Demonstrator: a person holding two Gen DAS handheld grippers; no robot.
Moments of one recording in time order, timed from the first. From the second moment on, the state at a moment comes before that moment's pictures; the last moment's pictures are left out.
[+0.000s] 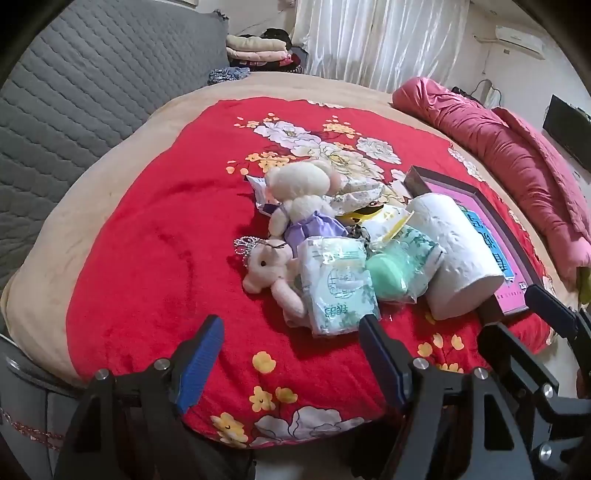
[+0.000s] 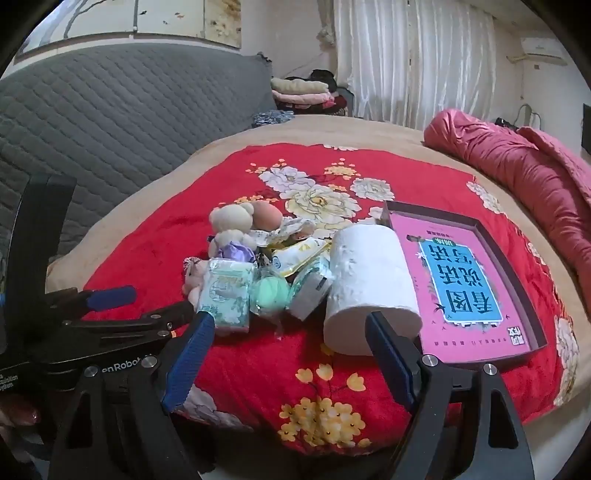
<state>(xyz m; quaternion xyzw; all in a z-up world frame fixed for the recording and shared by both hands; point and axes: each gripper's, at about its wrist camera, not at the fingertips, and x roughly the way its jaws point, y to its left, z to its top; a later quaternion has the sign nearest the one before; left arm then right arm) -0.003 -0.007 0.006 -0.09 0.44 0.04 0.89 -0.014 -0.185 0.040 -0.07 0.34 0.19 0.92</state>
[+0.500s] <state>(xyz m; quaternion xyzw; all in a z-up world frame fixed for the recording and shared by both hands) -0.003 -0.012 0.006 -0.08 0.44 0.04 0.89 -0.014 -0.185 0.040 -0.06 0.34 0.18 0.92</state>
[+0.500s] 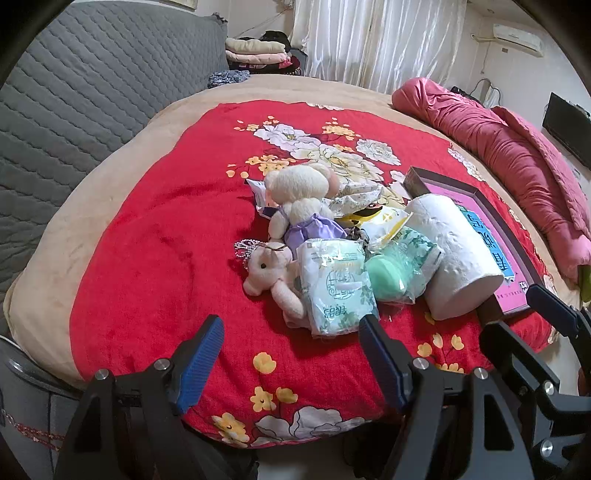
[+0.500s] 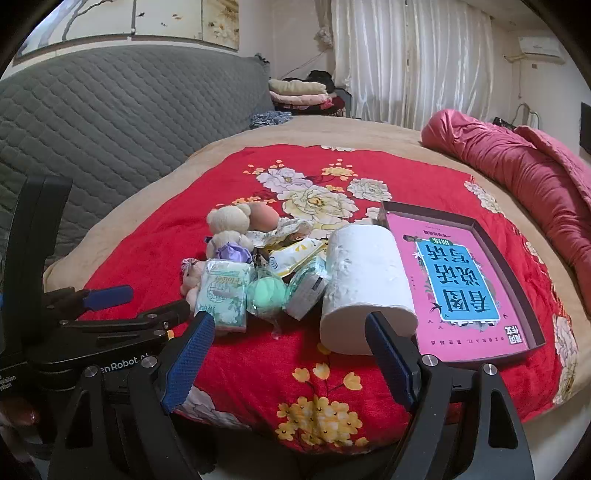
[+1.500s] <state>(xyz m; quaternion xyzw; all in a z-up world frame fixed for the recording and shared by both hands) -0.005 -0.016 0.010 -0.08 0.43 0.04 0.90 -0.015 -0.186 0.041 -0.06 0.34 0.18 0.92</state>
